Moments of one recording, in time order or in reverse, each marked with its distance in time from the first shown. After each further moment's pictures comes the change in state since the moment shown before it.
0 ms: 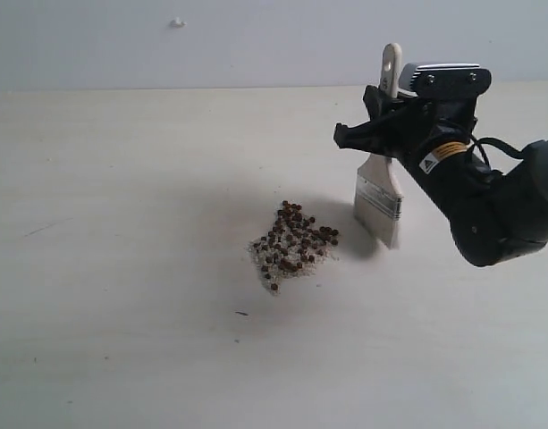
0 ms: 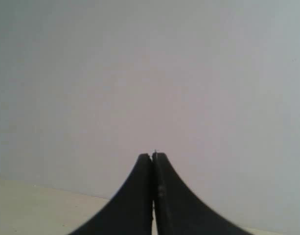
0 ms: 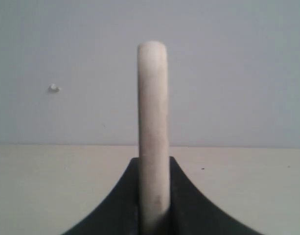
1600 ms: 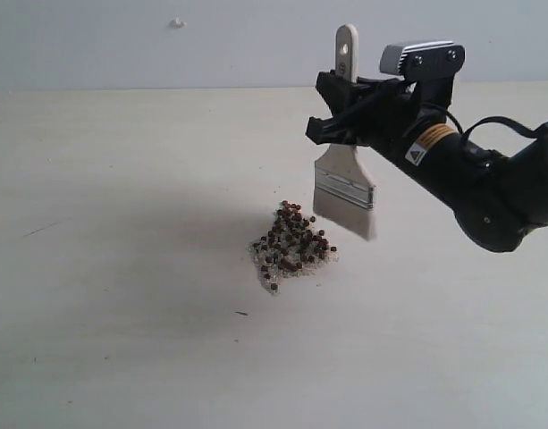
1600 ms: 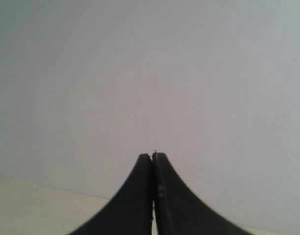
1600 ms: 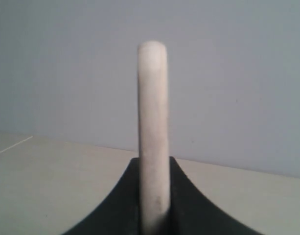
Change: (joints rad) left arm 0.000 0.000 0.000 0.000 0.000 0.000; right arm 0.000 -0.080 -0.023 -0.308 0.026 0.159
